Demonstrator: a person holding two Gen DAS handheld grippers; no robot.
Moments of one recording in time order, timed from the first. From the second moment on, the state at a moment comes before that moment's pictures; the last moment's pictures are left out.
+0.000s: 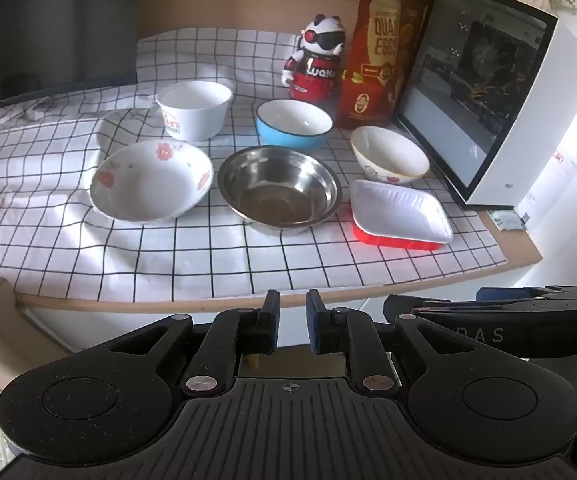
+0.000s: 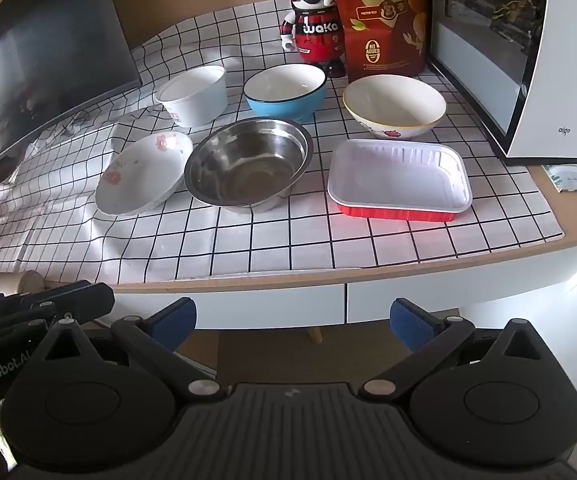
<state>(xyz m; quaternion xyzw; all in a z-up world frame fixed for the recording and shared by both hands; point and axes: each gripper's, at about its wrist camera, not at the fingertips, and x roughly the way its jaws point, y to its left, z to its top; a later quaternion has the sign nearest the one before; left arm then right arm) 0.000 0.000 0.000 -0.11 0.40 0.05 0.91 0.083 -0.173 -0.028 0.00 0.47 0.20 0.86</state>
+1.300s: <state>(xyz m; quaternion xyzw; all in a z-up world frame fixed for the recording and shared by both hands) 0.004 0.000 -0.004 -0.11 0.40 0.05 0.91 0.084 -0.171 -0.031 0.01 0.48 0.20 0.86</state>
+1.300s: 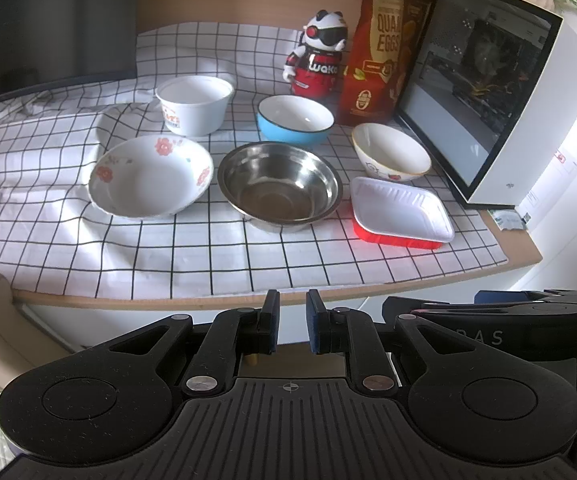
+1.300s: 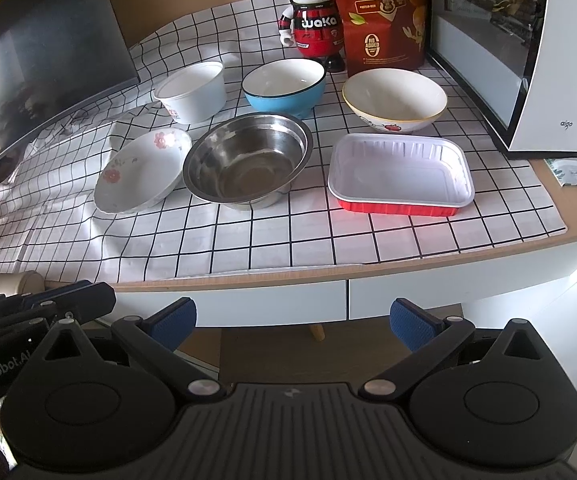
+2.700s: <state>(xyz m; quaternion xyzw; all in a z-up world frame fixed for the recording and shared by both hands) 0.313 -0.014 -0.077 0.00 0.48 -0.28 0.83 0.202 -0.241 -0.100 0.20 0.49 0.01 0.85</state>
